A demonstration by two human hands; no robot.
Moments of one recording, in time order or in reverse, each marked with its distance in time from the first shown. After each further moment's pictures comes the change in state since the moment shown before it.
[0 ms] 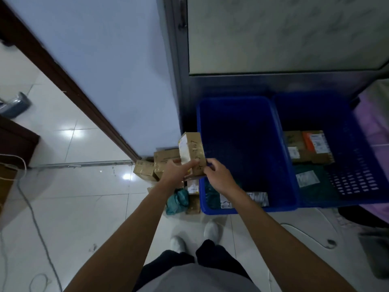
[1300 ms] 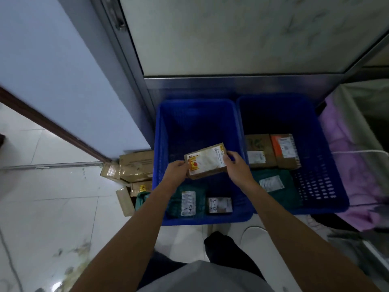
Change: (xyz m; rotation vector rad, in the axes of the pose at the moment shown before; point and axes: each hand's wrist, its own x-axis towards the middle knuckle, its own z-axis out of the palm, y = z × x) left_hand 0.044 0.035 0.210 0.111 -0.016 -0.111; right_hand 0.055 0.115 -0.230 0.044 0.180 0.081
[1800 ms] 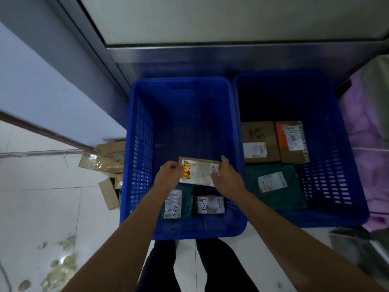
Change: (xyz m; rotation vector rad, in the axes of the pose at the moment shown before) left_hand 0.114 -0.044 0.074 0.204 0.077 -0.086; right_hand 0.102 0.099 0.019 -0.434 -0.165 0.026
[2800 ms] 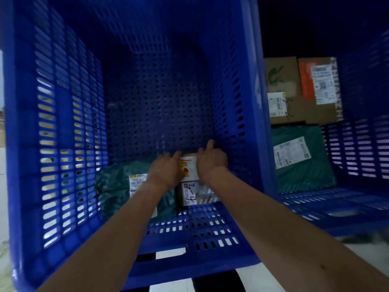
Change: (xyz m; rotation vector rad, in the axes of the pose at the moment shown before) left_hand 0.180 -0.140 0.142 0.976 -0.212 0.368; right_hand 0.156 0.077 0.139 -0.917 -0.268 0.134
